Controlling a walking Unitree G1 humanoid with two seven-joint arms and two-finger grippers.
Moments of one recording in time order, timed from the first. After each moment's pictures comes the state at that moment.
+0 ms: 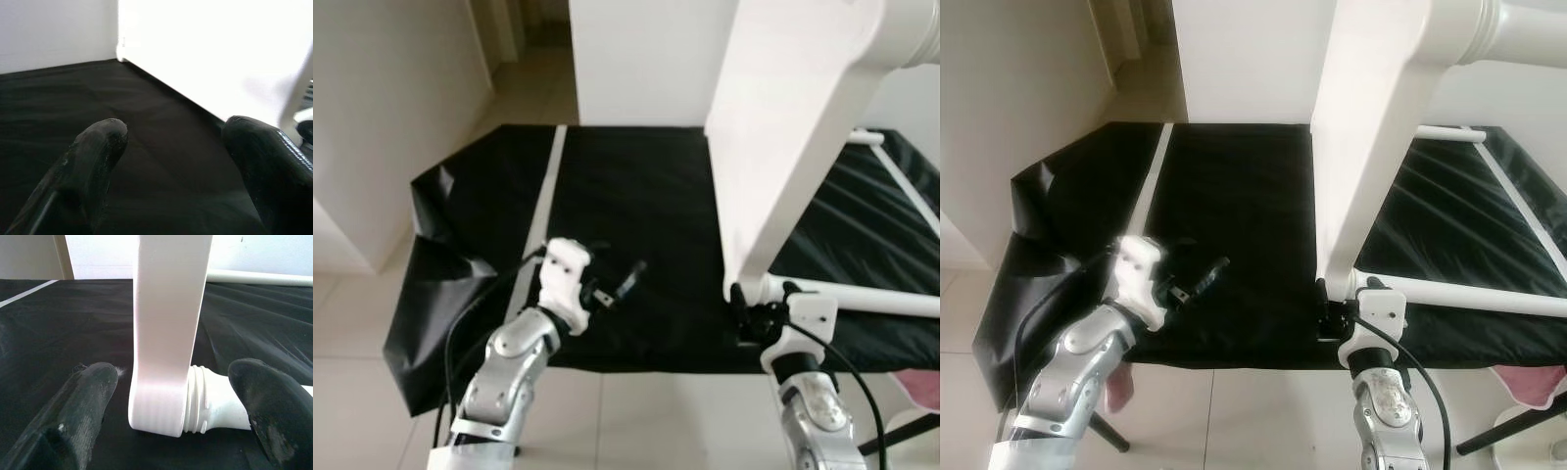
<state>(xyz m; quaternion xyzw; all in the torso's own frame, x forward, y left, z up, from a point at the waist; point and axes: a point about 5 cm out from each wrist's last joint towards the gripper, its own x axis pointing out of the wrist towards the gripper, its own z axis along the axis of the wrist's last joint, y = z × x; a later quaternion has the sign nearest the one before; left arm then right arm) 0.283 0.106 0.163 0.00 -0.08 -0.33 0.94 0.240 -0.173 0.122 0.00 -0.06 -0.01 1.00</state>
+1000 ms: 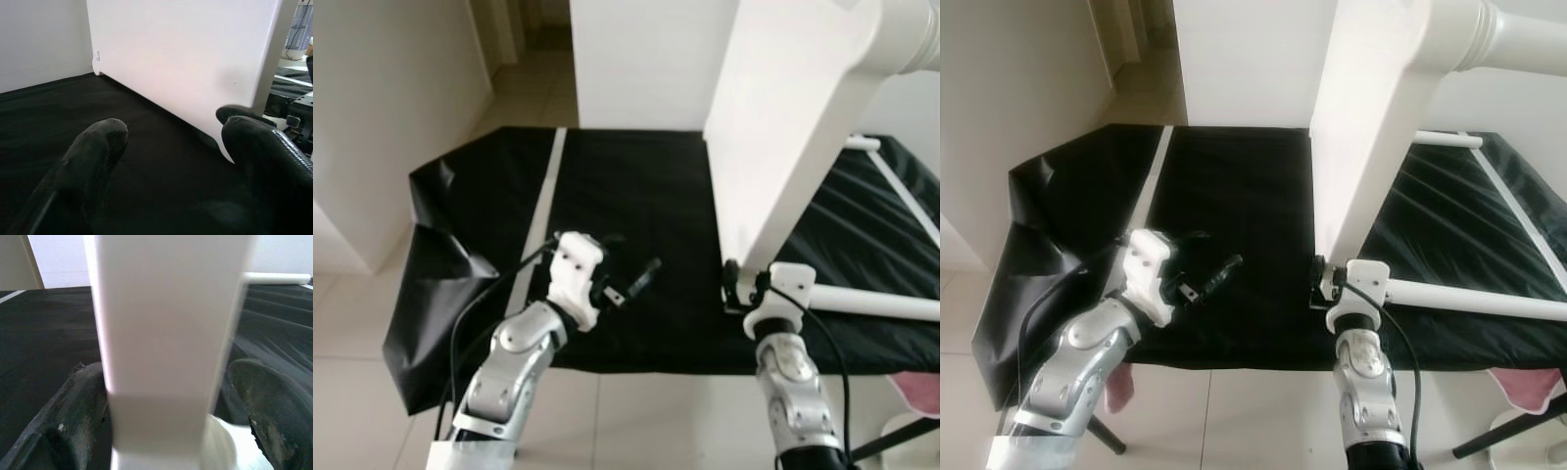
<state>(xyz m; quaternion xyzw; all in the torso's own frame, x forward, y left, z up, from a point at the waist) 0.277 0.091 0.172 0.02 -0.09 -0.37 0.92 0.299 -0.162 0.118 0.01 -0.07 -0.05 1.00</state>
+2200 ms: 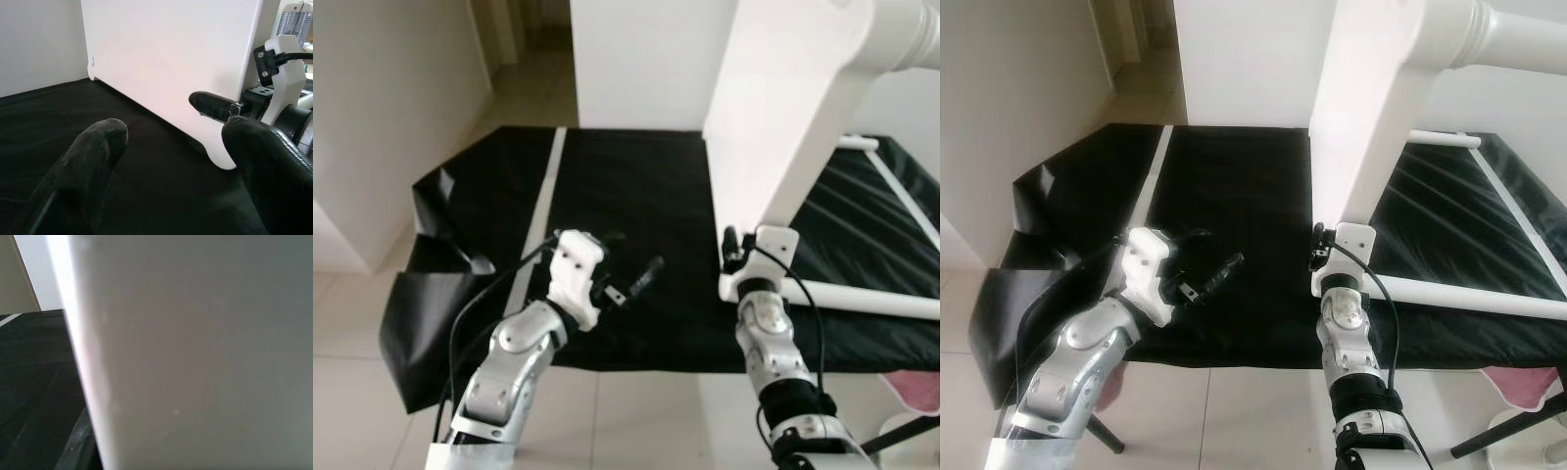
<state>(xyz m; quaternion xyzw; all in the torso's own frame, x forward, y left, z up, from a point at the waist) 0.273 0.088 0.178 0.02 -0.10 -0.37 0.92 0.342 -0.153 0.130 0.03 -0.09 -0.06 0.99</state>
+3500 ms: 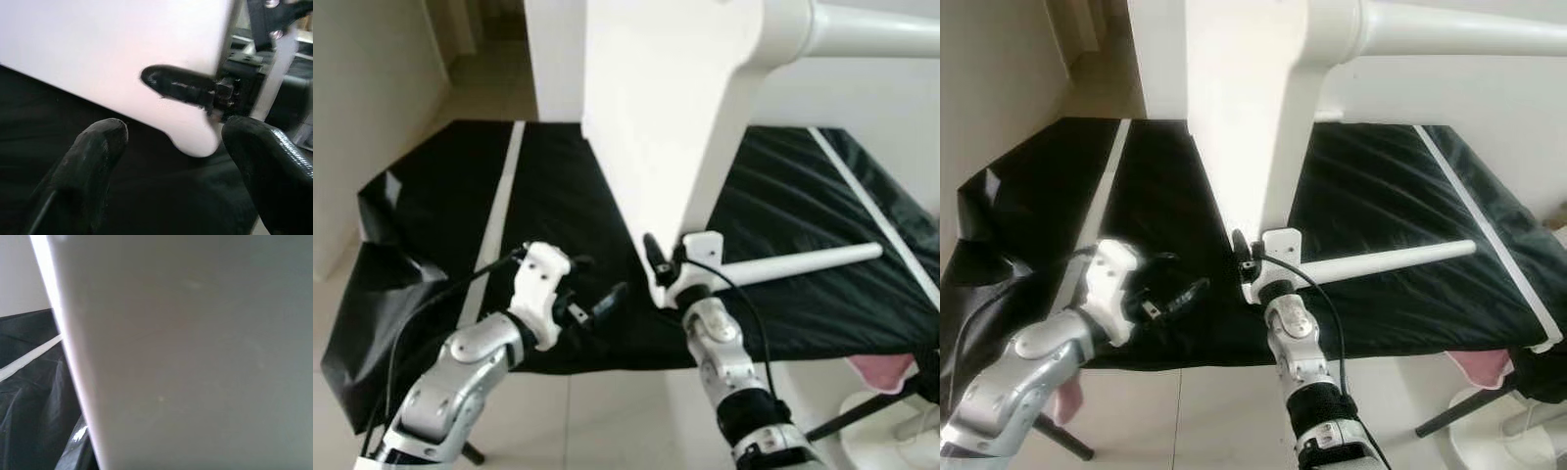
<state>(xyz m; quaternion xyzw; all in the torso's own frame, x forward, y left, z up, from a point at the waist) 0.253 0.123 0.170 0.04 0.00 -0.40 0.91 0.327 -0.066 0.127 0.07 -0.09 0.16 0.98</state>
